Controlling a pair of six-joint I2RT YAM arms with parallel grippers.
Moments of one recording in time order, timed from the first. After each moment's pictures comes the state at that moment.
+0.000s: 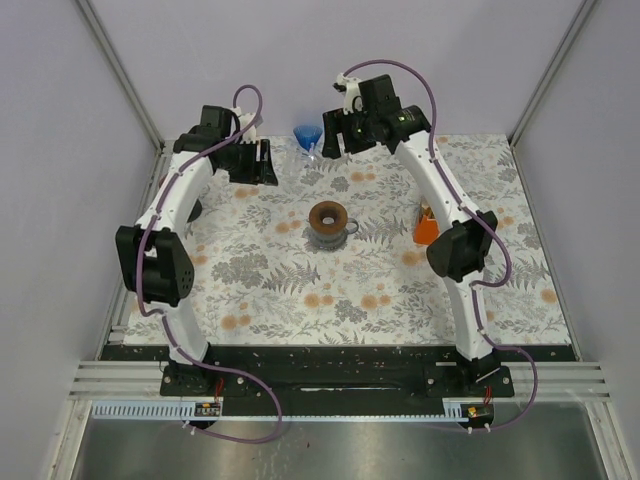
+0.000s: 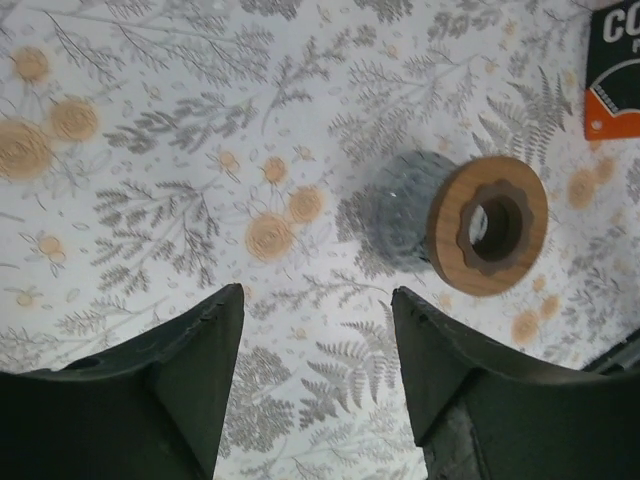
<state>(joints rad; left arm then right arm) -0.14 1.84 1.77 -0.86 0.45 -0.07 0.48 2.26 2.53 -0.94 -0.28 0.08</state>
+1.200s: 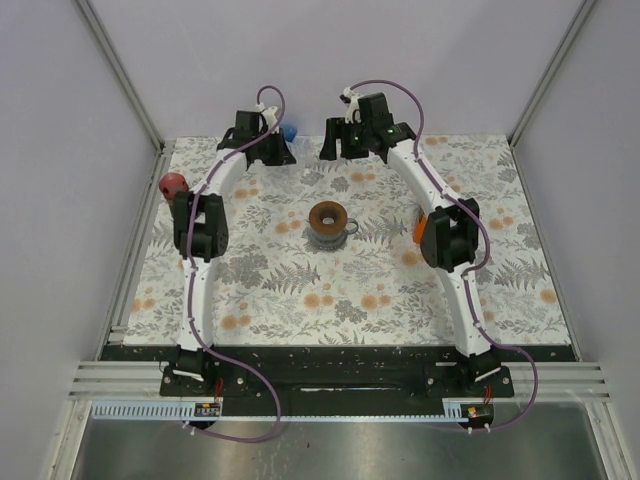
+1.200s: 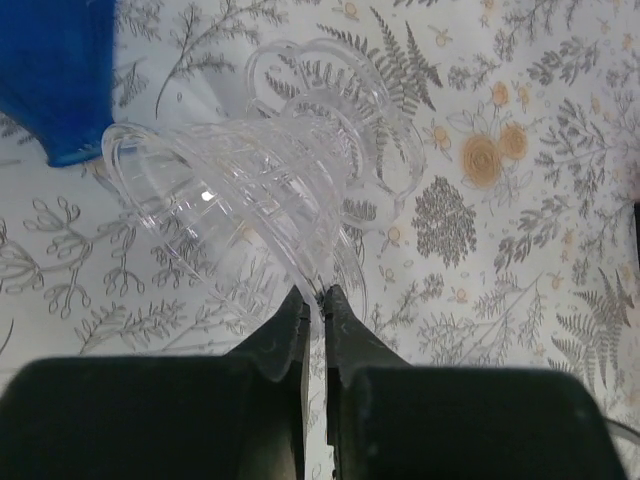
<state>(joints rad) -0.15 2.51 2.26 -0.42 0.51 -0.19 0.40 2.42 2.43 -0.64 -0.34 0.23</state>
